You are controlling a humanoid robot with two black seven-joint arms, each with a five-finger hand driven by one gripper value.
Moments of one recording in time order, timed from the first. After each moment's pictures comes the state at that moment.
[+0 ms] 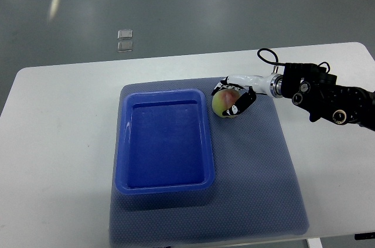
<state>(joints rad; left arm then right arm) -0.06 0.00 0.03 -0.30 0.00 -0.05 0.14 1.04 -0.32 0.18 0.82 -1.12 0.24 0.11</state>
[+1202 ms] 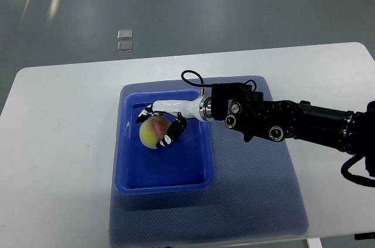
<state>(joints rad) -0.06 0.00 0.03 -0.30 0.00 -0.05 0.14 1.09 -0.01 0.03 0.84 -0.99 0.19 0.12</state>
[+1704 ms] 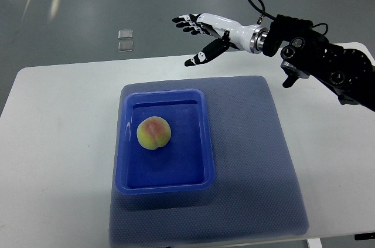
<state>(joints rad) -0.06 0.00 0.03 -0.30 0.00 -0.05 0.14 1.03 -0.27 0.55 0.89 -0.87 0.21 0.15</state>
